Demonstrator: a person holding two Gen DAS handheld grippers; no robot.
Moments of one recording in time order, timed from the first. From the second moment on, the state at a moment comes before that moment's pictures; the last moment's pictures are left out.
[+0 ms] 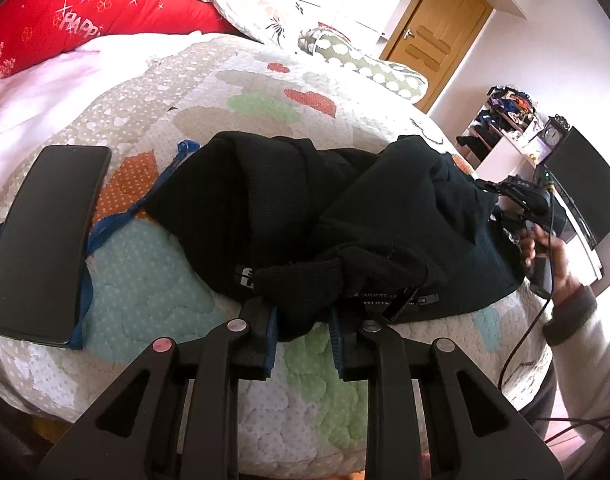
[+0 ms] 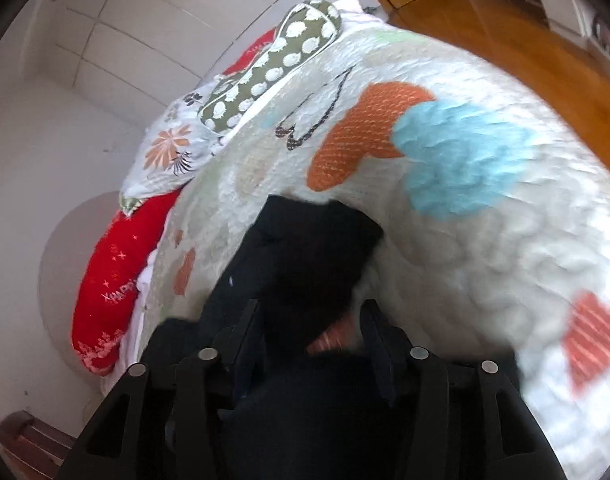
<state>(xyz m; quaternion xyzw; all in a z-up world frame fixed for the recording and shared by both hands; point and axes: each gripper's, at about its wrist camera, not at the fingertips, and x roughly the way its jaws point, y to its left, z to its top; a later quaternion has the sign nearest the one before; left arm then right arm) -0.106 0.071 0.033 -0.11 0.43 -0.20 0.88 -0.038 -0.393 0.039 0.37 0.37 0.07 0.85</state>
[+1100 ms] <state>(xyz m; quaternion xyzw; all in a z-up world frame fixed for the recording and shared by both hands) -0.096 0.118 0.079 -0.15 0.38 -0.16 0.90 -0.107 -0.310 0.111 0.18 0.36 0.16 0.90</state>
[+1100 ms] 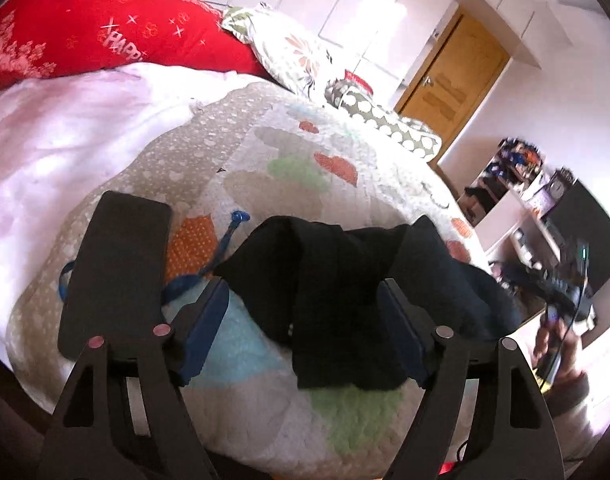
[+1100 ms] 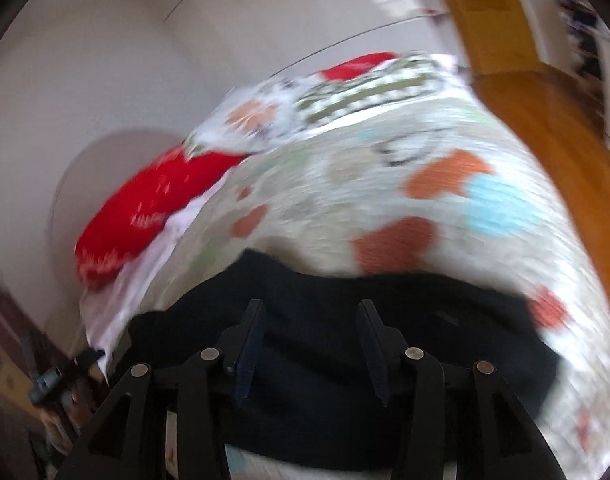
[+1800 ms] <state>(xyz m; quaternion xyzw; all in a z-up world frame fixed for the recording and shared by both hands) 0.005 0.055 0.086 -0.05 0.44 -0.25 0.86 0.002 -0.240 0.096 0.18 0.36 0.32 0.86</state>
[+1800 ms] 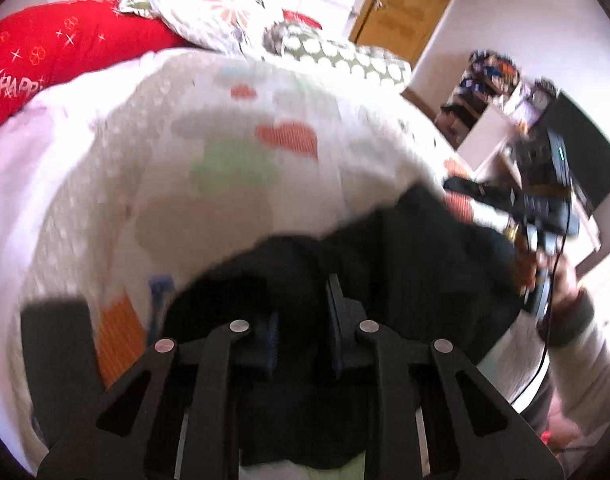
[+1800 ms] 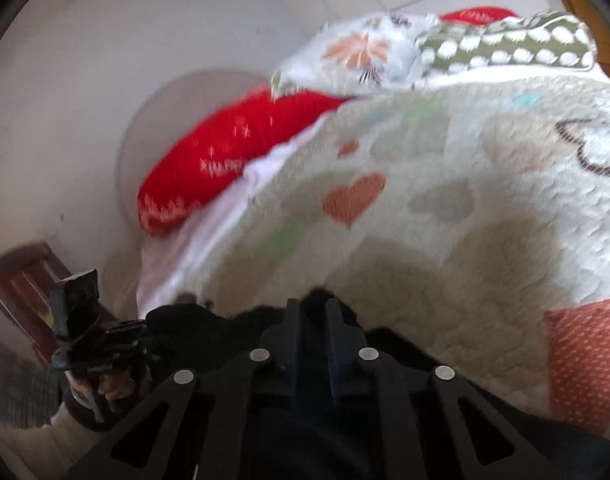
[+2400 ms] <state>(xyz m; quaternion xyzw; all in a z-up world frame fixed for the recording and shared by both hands) -0.005 0.109 0.082 -0.15 0.44 -0.16 0.87 0.011 -0.233 0.080 0.14 0.41 0.22 0.88</state>
